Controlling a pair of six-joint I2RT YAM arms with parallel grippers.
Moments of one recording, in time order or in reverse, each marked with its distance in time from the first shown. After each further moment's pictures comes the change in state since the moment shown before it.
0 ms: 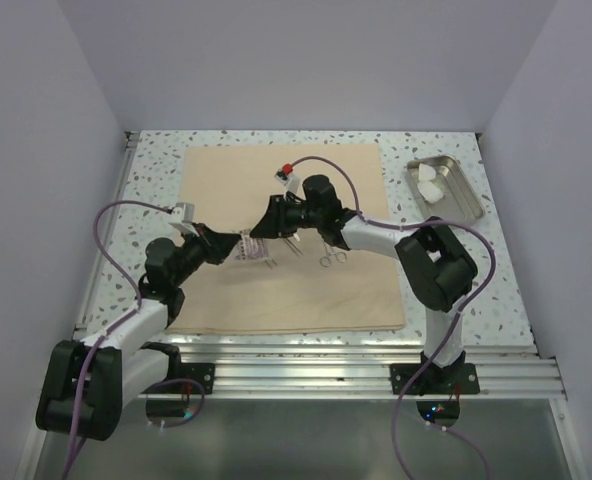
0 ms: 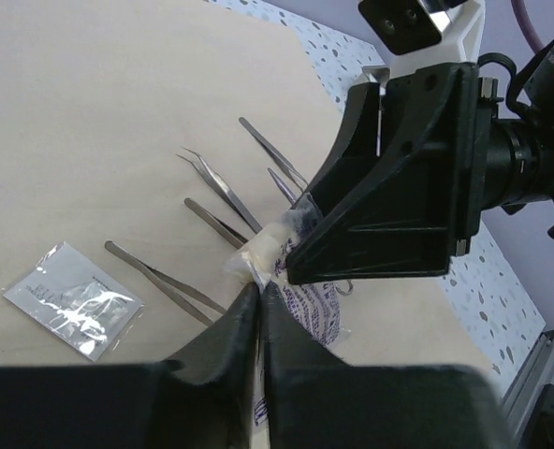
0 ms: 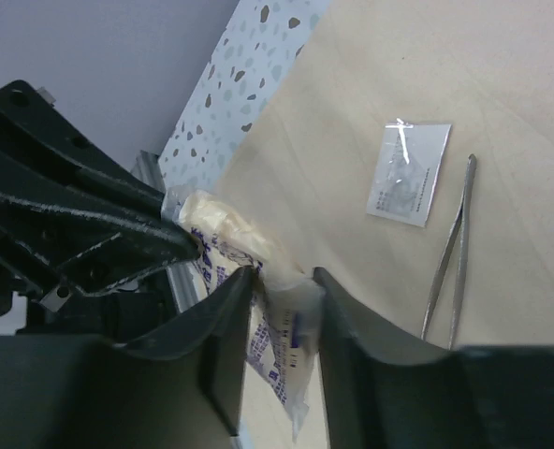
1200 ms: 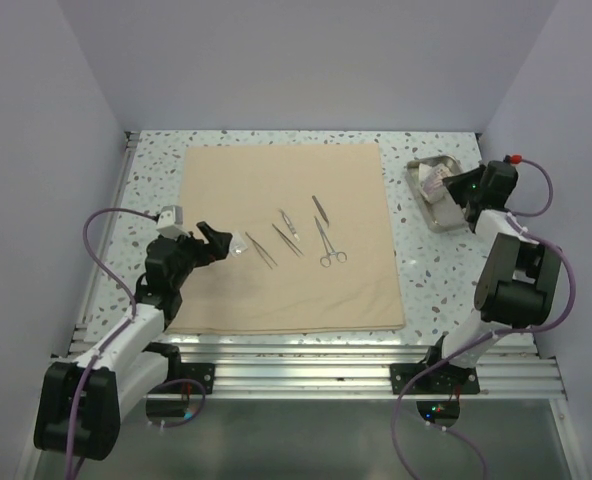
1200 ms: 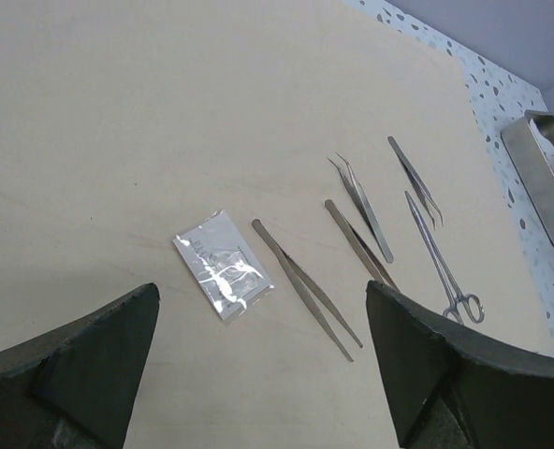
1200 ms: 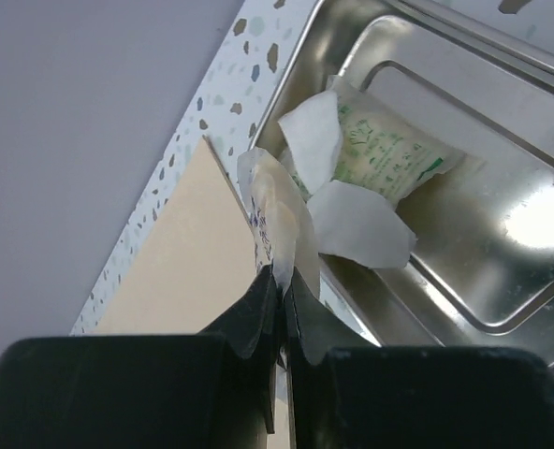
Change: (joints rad) left arm 0.000 -0.106 0.021 -0.292 -0.342 0.049; right arm -0.972 -0.276 -0.205 -0.133 0.397 0.192
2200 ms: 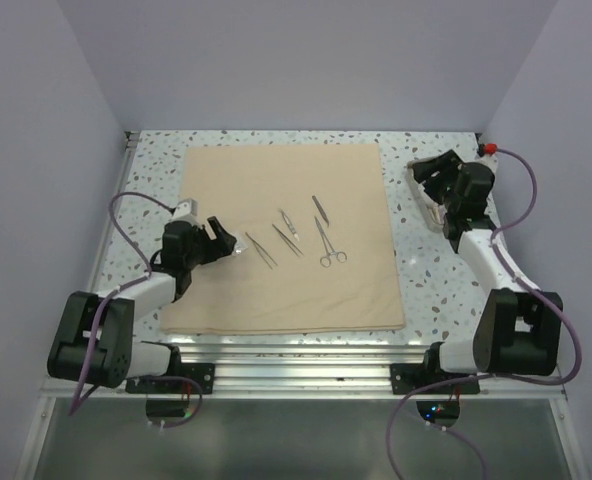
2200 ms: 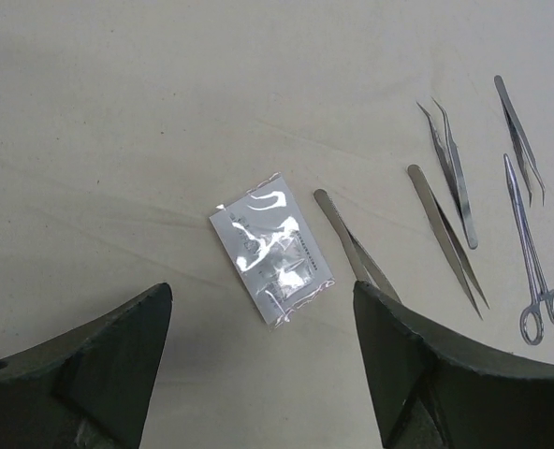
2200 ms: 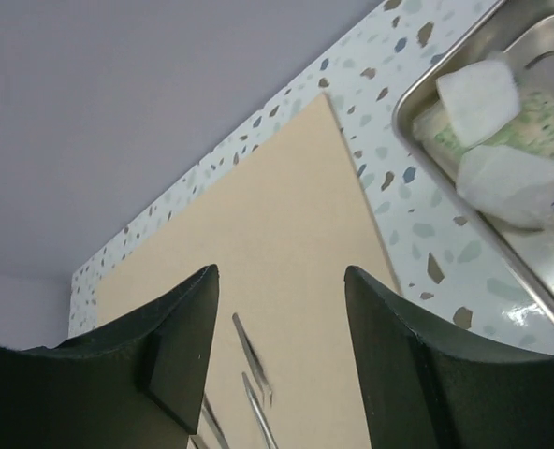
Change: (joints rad) left arm -0.004 0.359 0.130 -0.011 -0.006 0.013; right arm 0.203 -0.283 -0.121 0.008 0.138 -0.082
